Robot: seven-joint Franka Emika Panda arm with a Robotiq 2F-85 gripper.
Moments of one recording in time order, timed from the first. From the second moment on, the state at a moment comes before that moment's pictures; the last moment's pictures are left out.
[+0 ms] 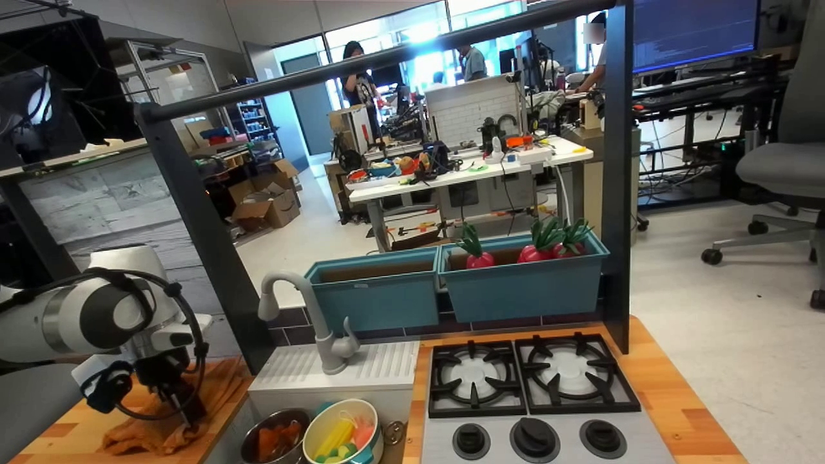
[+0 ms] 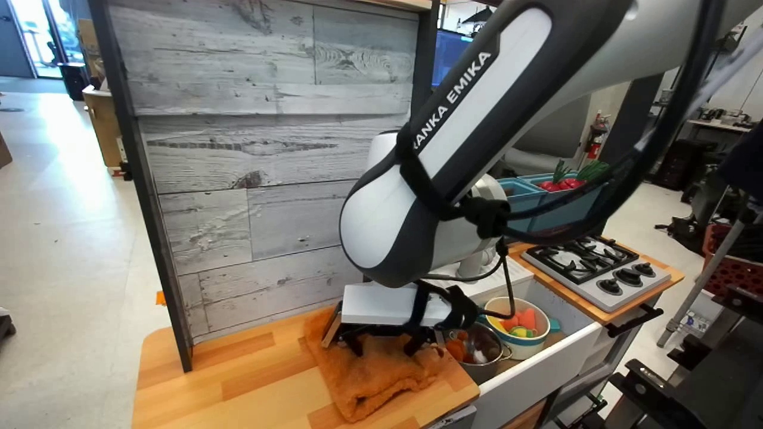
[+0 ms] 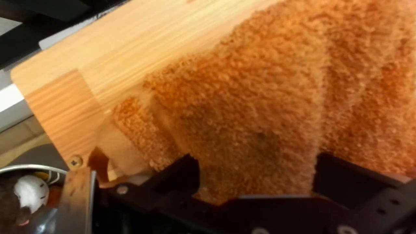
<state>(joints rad) 0.38 1.21 0.00 -1.45 0.15 2.56 0.66</state>
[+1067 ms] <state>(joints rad) 0.56 1.34 -0.03 -1.19 0.07 2.46 0.72</state>
